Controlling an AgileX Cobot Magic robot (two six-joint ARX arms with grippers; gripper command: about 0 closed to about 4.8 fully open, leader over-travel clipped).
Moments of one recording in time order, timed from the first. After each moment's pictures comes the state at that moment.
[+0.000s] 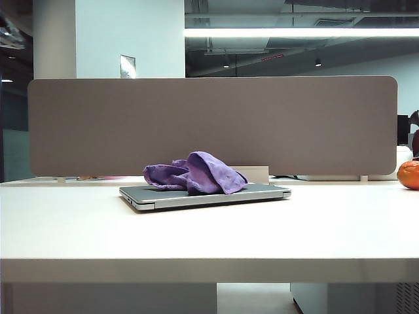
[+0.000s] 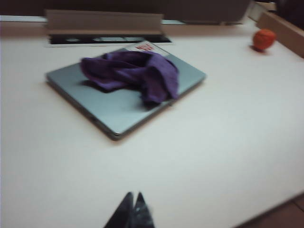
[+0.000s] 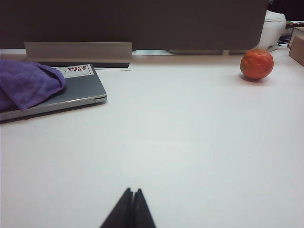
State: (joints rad) left arm -0.33 0.50 0.51 -0.27 0.18 -0.13; right arm 0.00 0.00 0.01 -0.07 -0.03 0.00
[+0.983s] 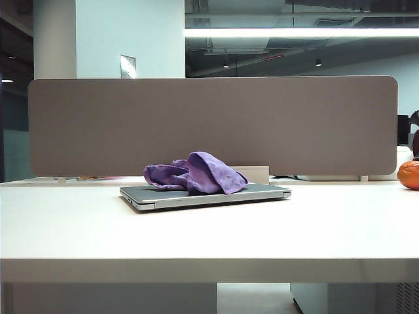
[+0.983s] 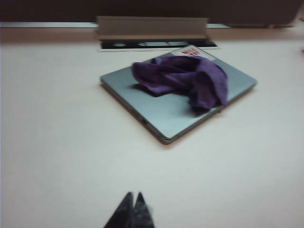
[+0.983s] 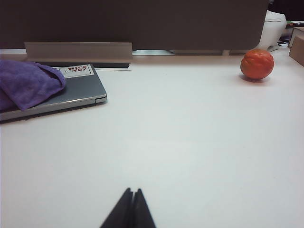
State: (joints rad) left arm -0.25 0.50 0.51 -0.27 0.05 -0.09; right arm 0.00 0.00 0.01 -0.07 -0.03 0.00
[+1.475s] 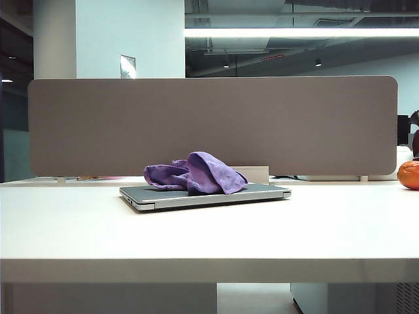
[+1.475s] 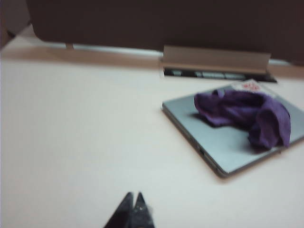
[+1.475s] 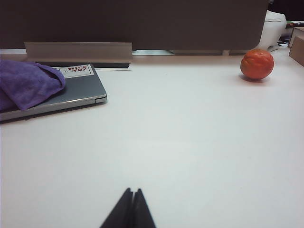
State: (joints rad) left arm -0.05 0.43 0.49 -0.23 0.02 -0.08; right arm 0.00 0.00 0.01 -0.07 -0.03 0.00
